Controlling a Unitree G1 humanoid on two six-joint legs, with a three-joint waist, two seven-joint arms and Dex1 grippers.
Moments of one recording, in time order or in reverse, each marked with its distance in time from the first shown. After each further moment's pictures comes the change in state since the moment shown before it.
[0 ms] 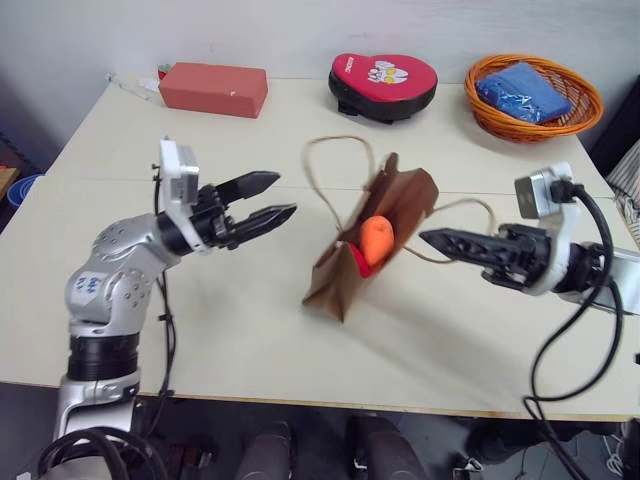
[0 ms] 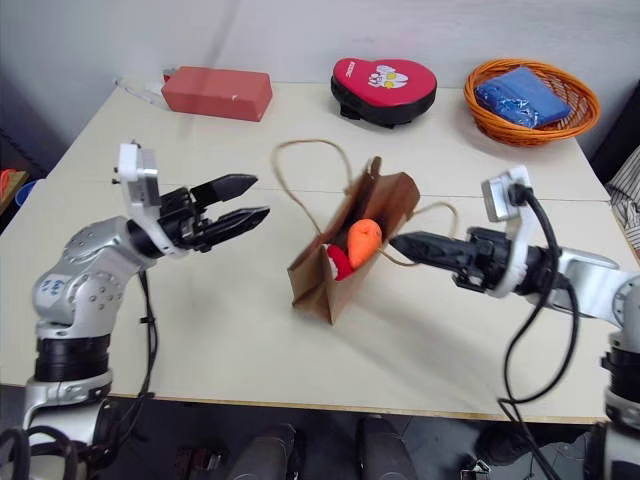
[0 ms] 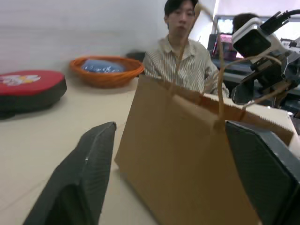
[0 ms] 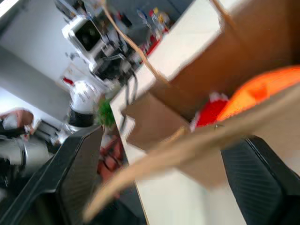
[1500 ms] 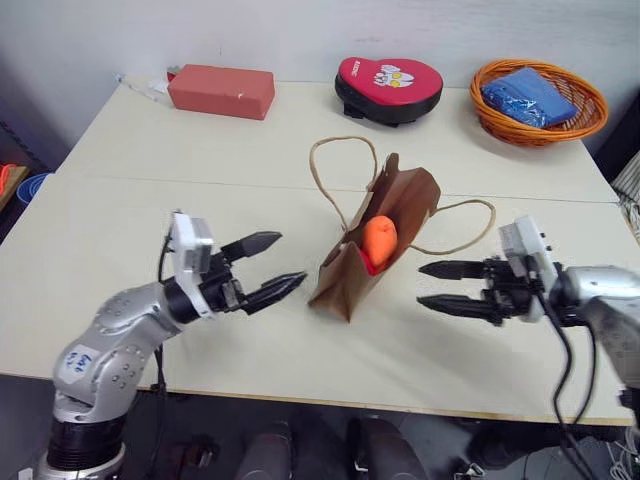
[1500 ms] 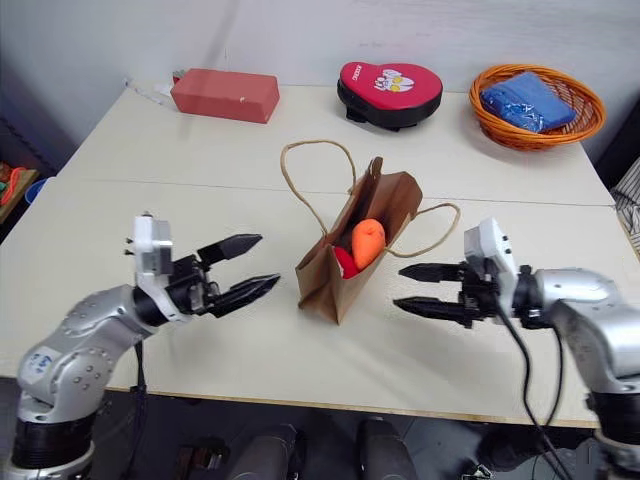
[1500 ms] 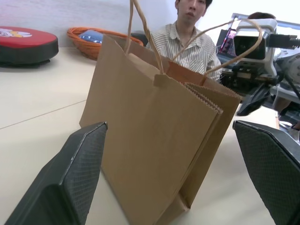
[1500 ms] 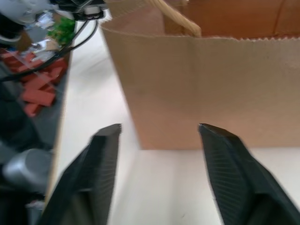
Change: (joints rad) left arm 0.273 -0.119 -0.093 -0.312 -0.038 0.050 0.260; right arm 0.062 0.182 0.235 -0.038 -0.849 -0.709 0.412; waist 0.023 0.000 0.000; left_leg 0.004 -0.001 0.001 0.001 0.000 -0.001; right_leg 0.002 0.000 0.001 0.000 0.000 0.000
